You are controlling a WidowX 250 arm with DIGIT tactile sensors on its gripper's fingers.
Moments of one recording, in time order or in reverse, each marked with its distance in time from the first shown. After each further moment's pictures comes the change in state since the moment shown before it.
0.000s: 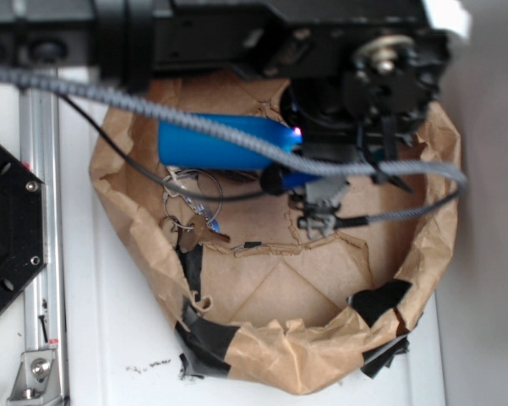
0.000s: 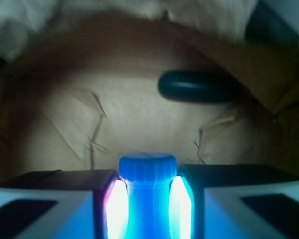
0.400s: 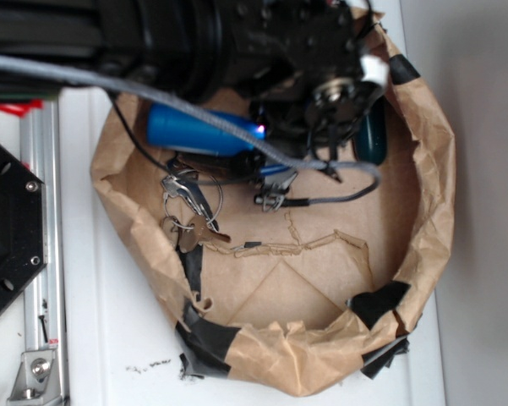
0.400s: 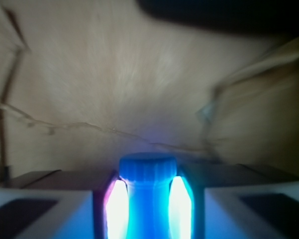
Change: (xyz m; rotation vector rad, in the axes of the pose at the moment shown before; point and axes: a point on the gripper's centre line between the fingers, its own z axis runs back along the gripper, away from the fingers) arm -0.022 0.033 -0.060 0.050 0.092 -0.089
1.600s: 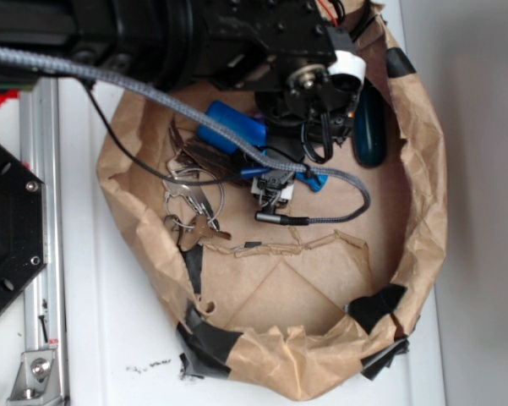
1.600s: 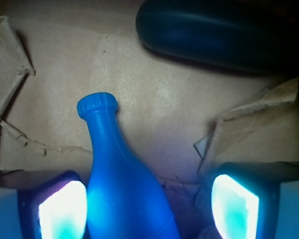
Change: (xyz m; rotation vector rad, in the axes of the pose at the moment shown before) arm 0.005 0.001 -0.031 -0.025 -0.116 -0.044
